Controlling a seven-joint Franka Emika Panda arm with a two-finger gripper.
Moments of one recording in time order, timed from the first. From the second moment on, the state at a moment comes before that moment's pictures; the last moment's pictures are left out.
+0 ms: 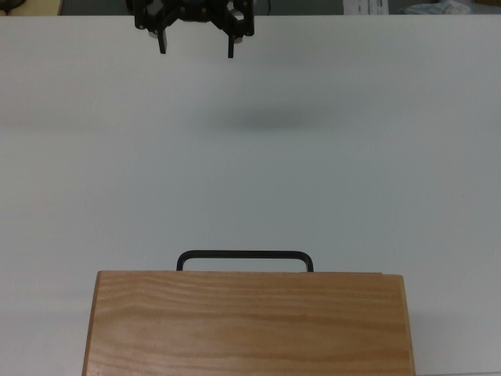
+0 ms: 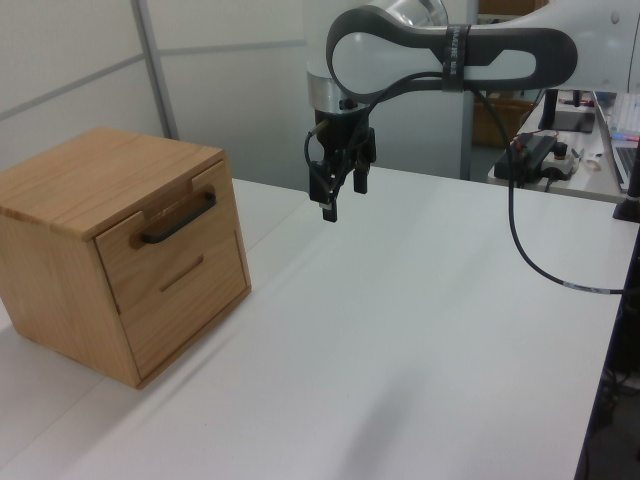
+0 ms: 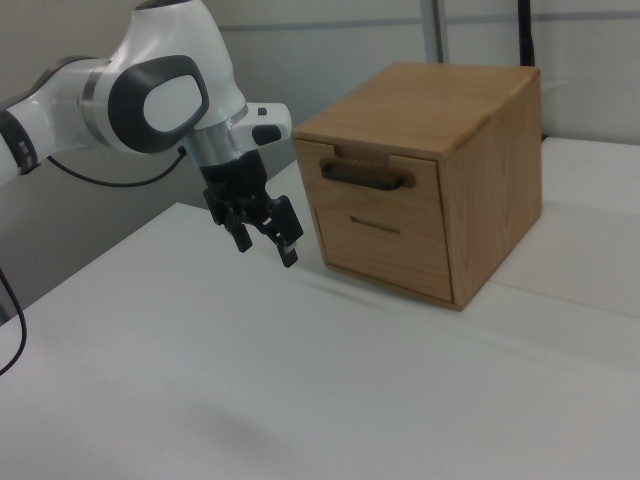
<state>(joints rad) -0.05 0.09 0.13 -1.50 -0.06 1.64 0.06</state>
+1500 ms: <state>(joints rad) -0.05 0.10 0.13 -1.51 0.01 1.90 0.80</state>
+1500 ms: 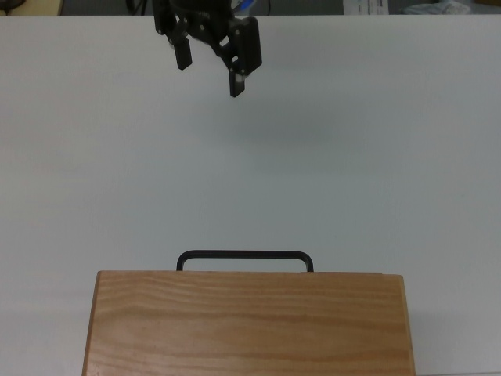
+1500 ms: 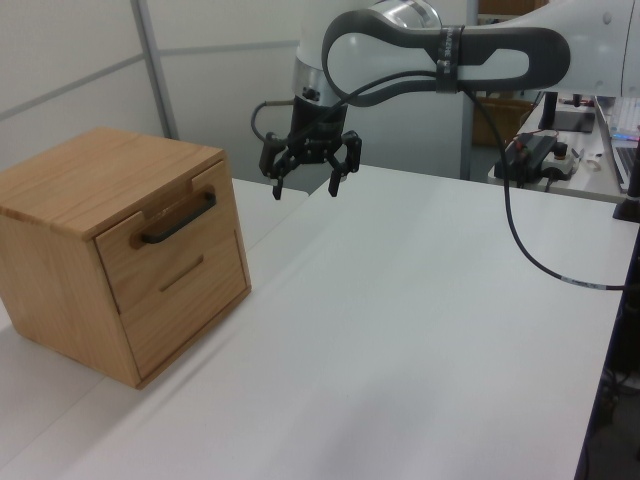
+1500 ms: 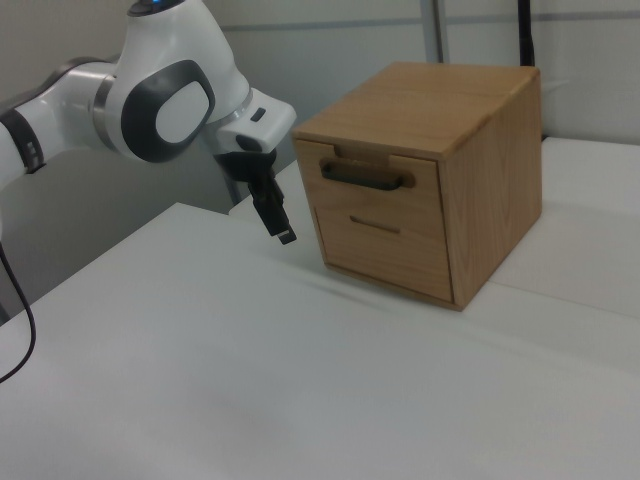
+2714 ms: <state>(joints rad) 0.00 0.43 0.13 -1.32 -0.25 2.40 1.55</state>
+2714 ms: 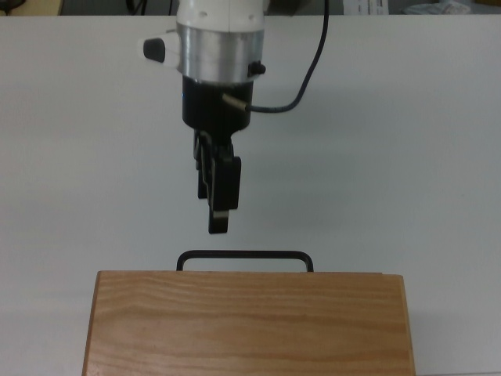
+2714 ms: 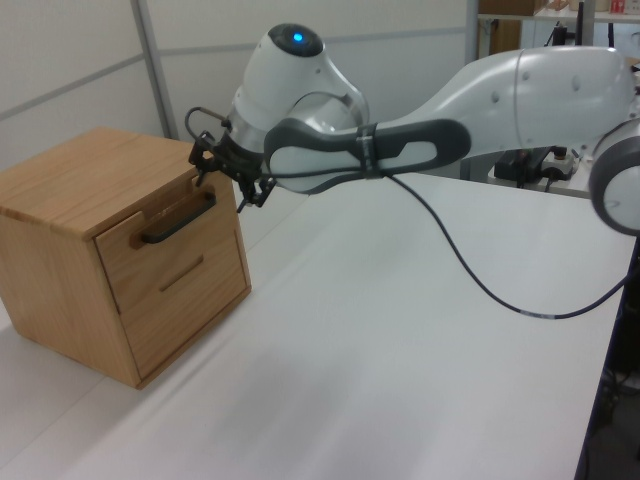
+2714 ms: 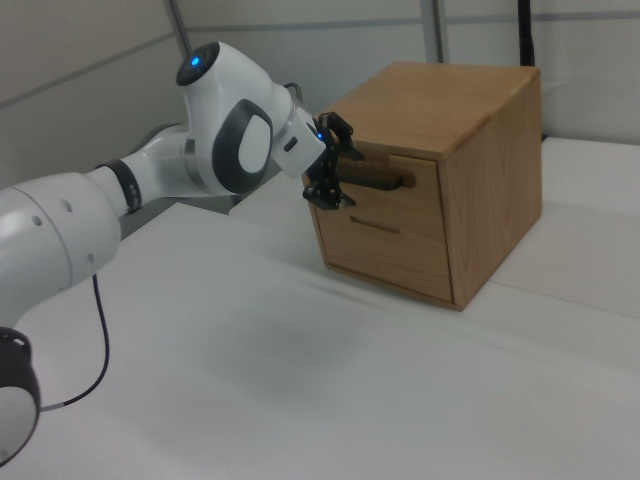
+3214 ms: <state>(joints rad) 0.02 0.55 0.13 -1.22 -0.29 2.43 1.58</state>
